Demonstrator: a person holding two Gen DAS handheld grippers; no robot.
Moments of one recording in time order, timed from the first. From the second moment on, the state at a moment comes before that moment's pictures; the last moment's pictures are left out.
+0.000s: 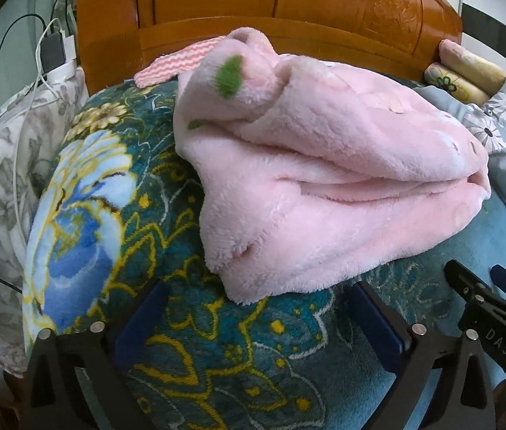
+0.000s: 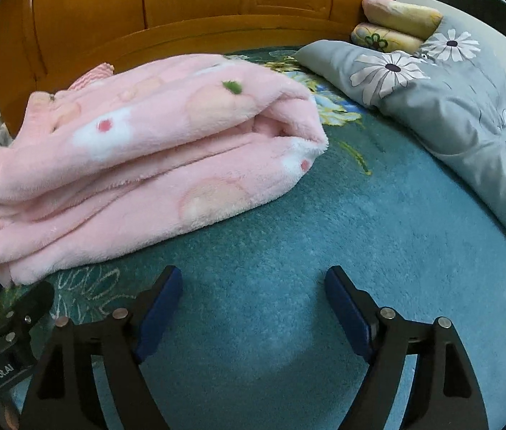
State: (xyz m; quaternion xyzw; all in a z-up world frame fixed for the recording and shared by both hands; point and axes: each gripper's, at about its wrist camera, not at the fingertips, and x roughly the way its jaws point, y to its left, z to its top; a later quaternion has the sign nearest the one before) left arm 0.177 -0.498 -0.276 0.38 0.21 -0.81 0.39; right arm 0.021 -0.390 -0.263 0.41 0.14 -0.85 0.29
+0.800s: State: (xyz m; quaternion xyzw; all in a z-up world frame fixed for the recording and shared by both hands) left arm 0.165 -0.480 -0.275 0.39 0.19 -0.81 0.39; right arm 0.025 -0.395 -0.266 0.41 0.15 -0.86 0.28
